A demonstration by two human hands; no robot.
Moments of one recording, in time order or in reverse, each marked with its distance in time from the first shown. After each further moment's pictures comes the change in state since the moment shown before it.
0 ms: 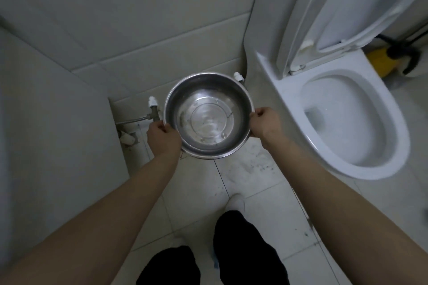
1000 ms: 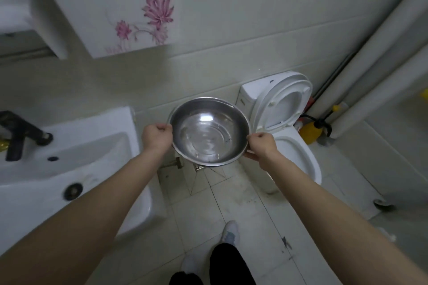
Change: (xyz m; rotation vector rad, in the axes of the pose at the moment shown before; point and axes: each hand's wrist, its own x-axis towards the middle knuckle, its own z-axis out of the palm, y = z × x) left_hand -0.117 0.272 -0.349 -0.089 -0.172 0.258; right_hand -0.342 -0.239 -0.186 0.418 -0.040 0.017
